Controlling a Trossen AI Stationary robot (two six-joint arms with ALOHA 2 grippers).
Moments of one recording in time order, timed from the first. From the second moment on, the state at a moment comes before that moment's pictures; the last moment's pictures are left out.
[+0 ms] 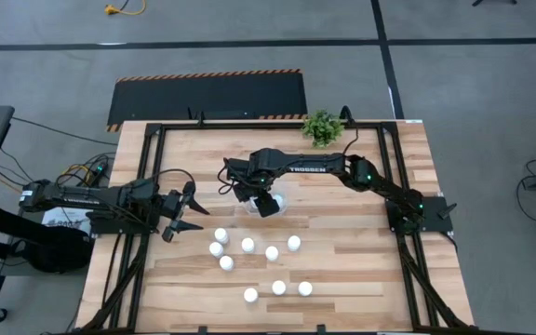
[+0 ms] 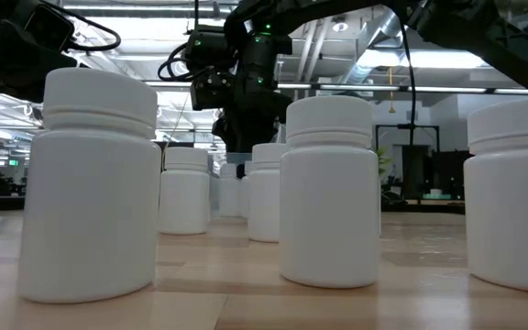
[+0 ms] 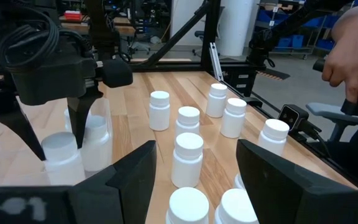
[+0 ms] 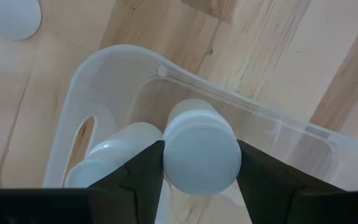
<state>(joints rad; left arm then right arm) 0.01 0.34 0.02 0.22 0.33 -0.04 -0.10 2.45 2.27 -1.23 -0.11 -0.57</state>
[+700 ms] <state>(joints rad) 0.01 0.34 0.02 0.22 0.33 -0.04 -0.10 2.46 2.27 -1.23 -0.10 -0.57</state>
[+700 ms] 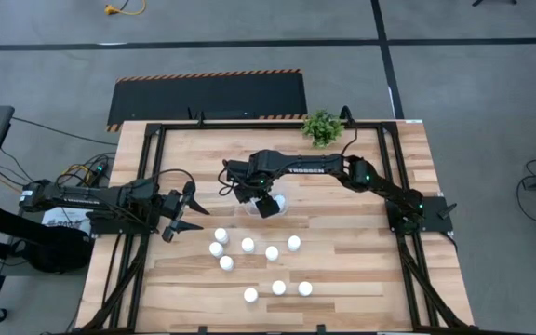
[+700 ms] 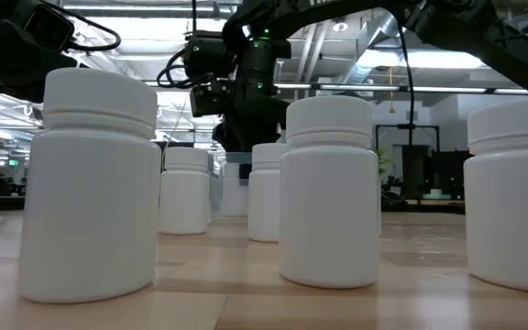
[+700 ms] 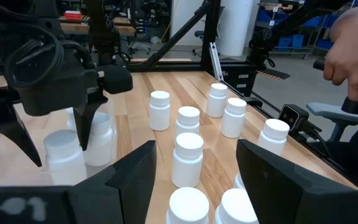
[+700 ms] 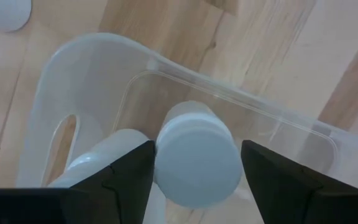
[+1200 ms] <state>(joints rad) 0.01 0.34 0.02 0.22 0.33 -0.04 -0.10 2.44 2.36 -1.32 -0.09 -0.57</state>
